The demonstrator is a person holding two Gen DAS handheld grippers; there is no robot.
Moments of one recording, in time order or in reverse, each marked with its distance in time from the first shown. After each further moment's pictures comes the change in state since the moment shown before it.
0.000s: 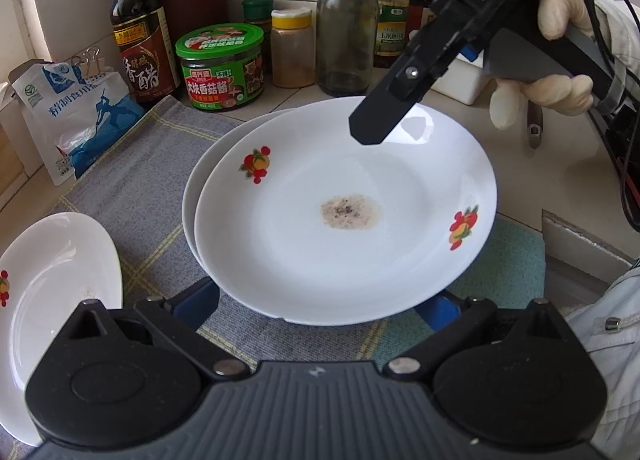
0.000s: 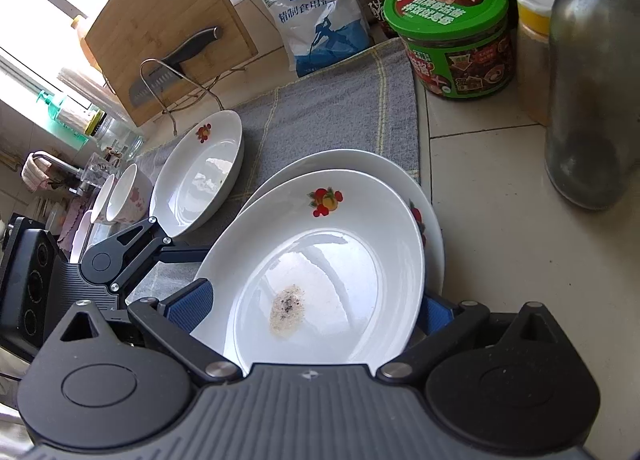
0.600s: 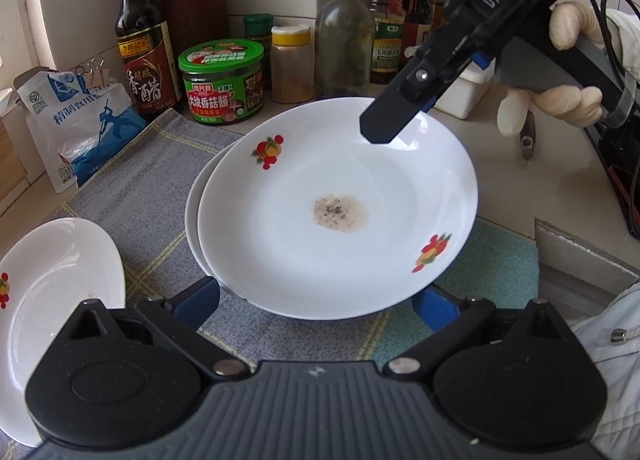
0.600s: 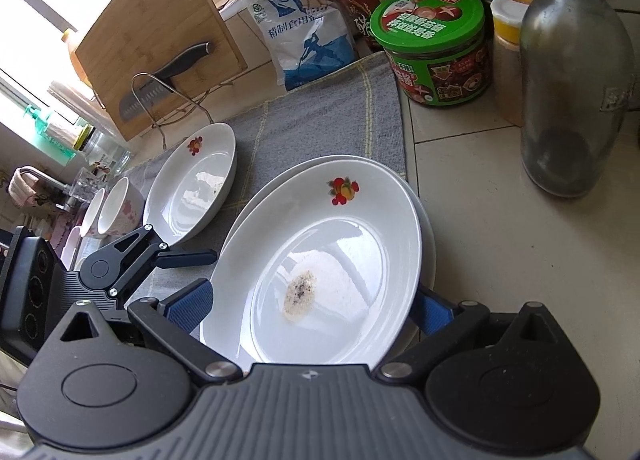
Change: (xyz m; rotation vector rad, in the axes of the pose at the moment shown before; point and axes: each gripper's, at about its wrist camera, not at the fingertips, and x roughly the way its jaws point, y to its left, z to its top) left arm -0.009 0.000 -0.001 -0.005 -0.061 -0.012; right arm -0.011 0.010 -0.010 0.019 -0.045 -0.066
